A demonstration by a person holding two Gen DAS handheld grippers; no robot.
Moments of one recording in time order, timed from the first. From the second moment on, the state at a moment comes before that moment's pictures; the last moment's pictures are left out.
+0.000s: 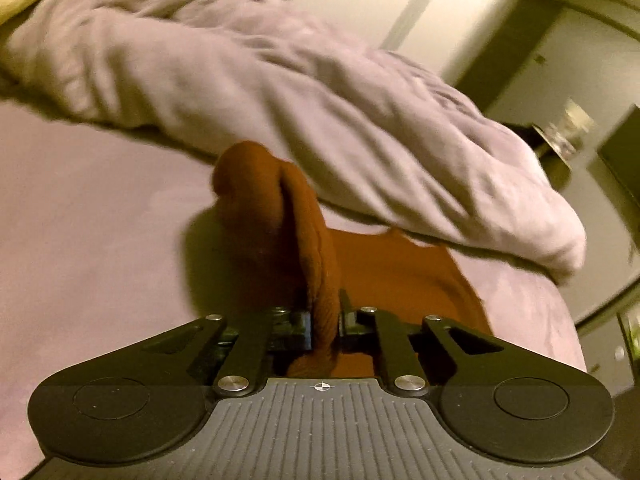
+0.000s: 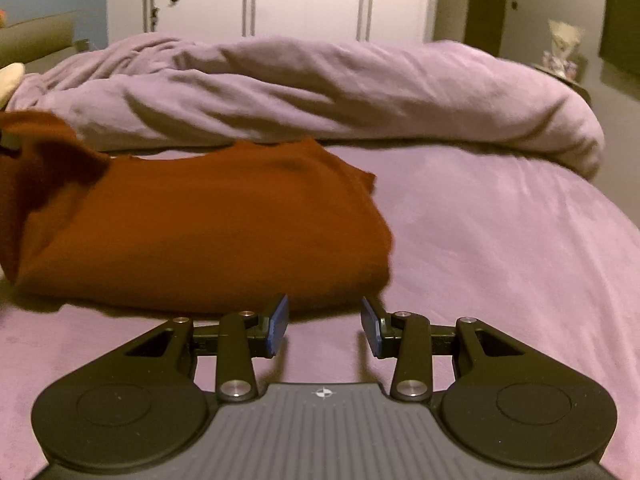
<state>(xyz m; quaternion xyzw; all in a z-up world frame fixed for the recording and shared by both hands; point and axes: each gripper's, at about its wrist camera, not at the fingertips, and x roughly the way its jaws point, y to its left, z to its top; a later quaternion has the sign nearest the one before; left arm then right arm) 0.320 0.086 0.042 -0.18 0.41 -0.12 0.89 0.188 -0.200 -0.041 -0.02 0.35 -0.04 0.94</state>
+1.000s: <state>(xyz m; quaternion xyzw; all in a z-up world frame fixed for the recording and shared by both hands) 0.196 0.162 -0.044 -0.20 0.45 0.09 0.86 0.222 -0.110 0.006 0.05 0.31 0.14 0.94</state>
